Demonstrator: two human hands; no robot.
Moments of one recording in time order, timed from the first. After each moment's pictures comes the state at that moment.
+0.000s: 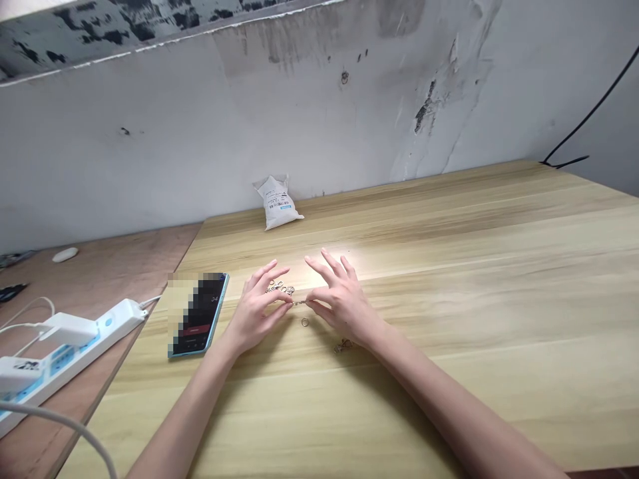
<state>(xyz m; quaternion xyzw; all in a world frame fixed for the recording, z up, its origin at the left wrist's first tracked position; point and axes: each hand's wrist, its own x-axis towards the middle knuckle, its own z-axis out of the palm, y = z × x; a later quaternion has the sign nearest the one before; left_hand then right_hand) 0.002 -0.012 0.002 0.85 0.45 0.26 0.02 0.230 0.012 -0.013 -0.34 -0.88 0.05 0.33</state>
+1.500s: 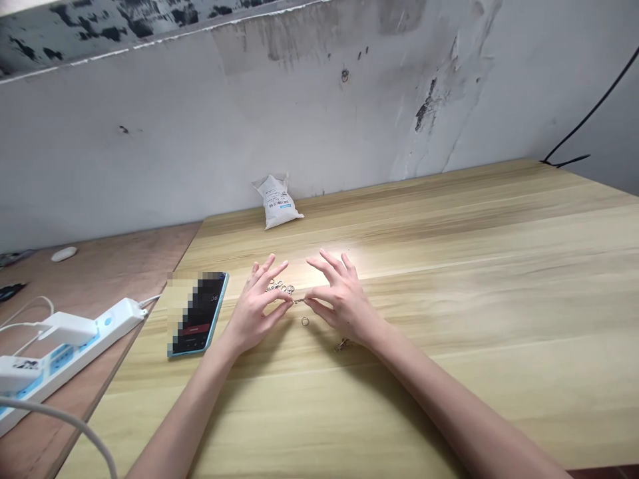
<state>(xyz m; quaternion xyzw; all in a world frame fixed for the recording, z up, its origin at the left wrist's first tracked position) 0.004 -0.011 0.003 0.86 0.43 0.27 0.00 0.231 0.009 -0.009 -0.34 -0.87 0.04 0.35</state>
